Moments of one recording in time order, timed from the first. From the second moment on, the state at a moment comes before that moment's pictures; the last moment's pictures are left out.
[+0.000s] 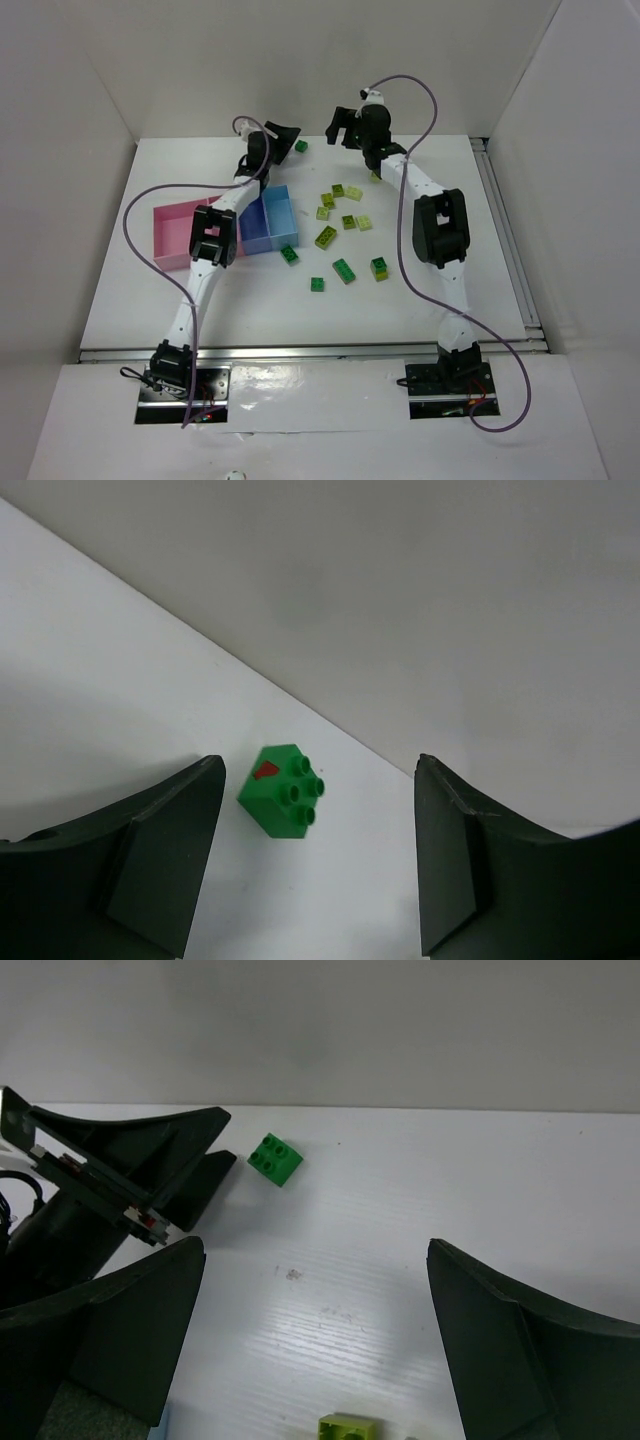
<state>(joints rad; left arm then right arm) -0.20 2.93 2.53 0.24 0.03 -1.12 0.30 2.36 2.03 0.06 -0.05 0.36</state>
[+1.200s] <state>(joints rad) -0.24 2.93 2.57 0.23 0.06 -0.29 0.28 2.36 2.03 0.04 -0.14 0.33</state>
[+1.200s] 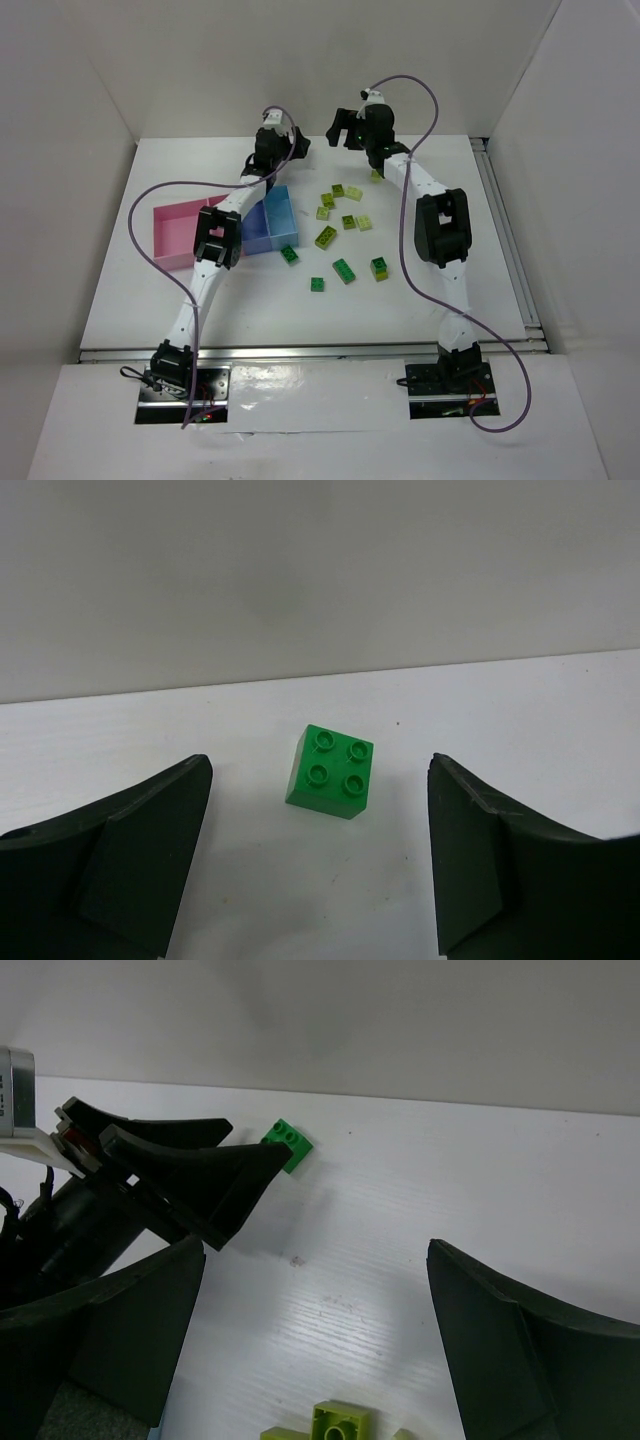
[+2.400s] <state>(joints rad) -0.25 2.93 2.57 0.16 0.07 -0.13 0.26 2.36 2.03 0.04 -0.20 0.35</state>
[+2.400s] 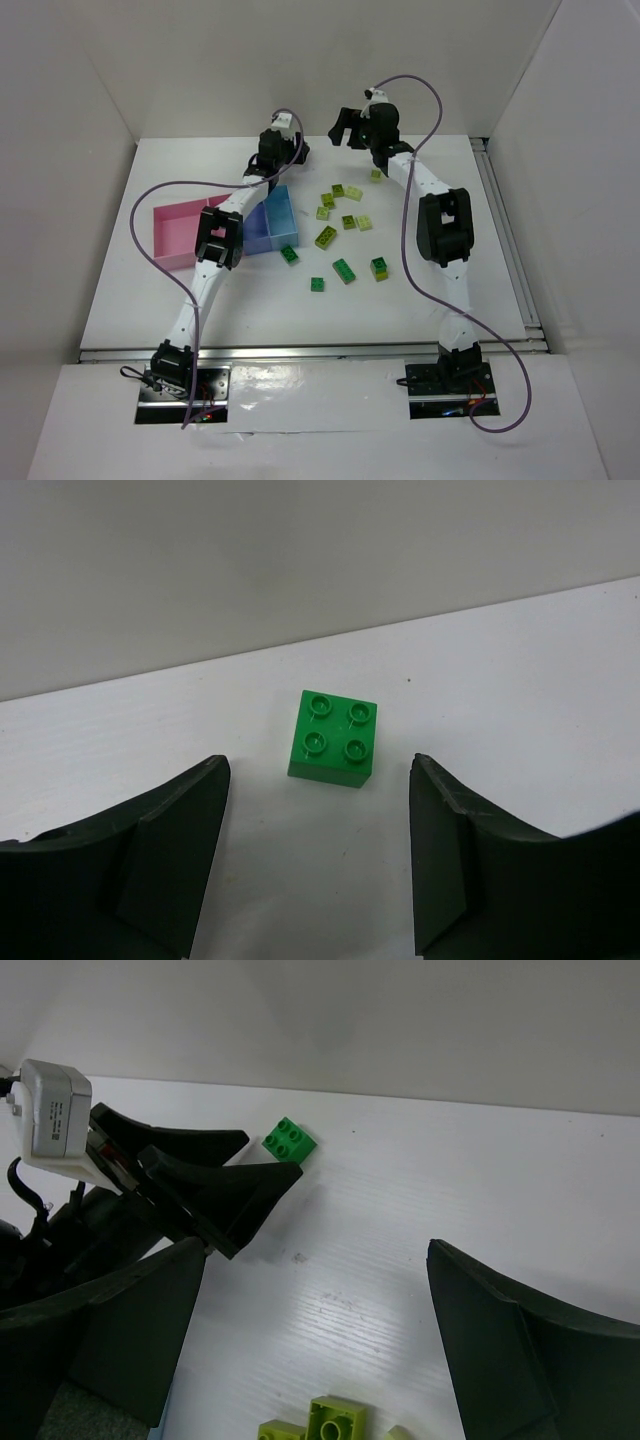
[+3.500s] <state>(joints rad) -0.25 2.93 2.58 0.19 0.05 -0.11 0.24 2.36 2.03 0.04 -0.24 0.36</state>
